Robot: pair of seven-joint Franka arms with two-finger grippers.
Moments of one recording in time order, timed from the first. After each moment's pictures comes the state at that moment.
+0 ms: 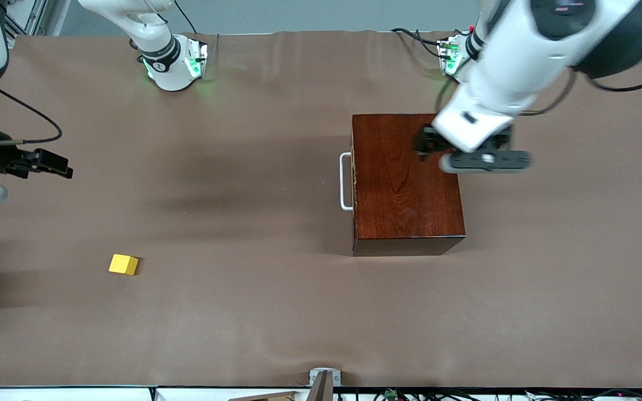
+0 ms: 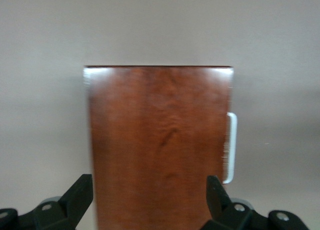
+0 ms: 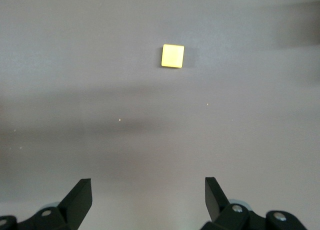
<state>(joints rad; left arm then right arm) -0.36 0.23 -0.20 -1.38 0.00 1.63 -0.57 0.00 0.12 -0.06 -1.58 0.03 1.61 -0.03</state>
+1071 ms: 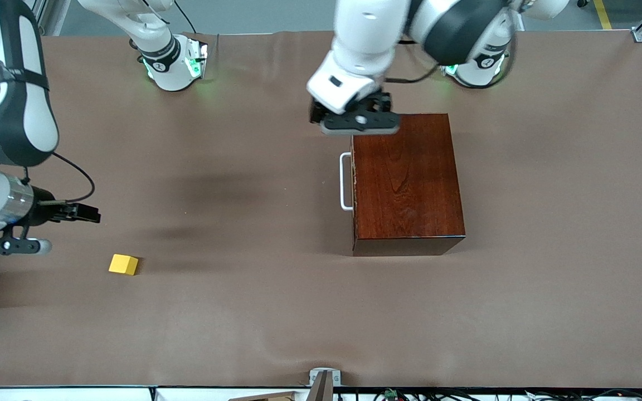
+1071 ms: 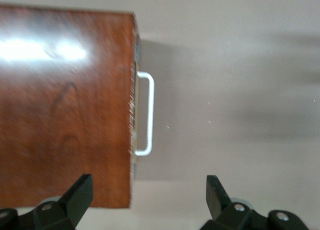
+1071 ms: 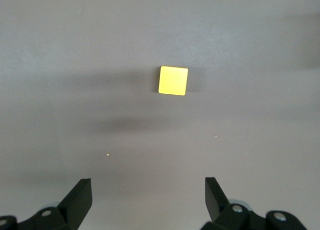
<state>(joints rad) -0.66 0.35 -0.20 -1.30 0.00 1.68 -0.90 0.00 0.34 -0.06 -1.58 0.03 1.80 -0.03</state>
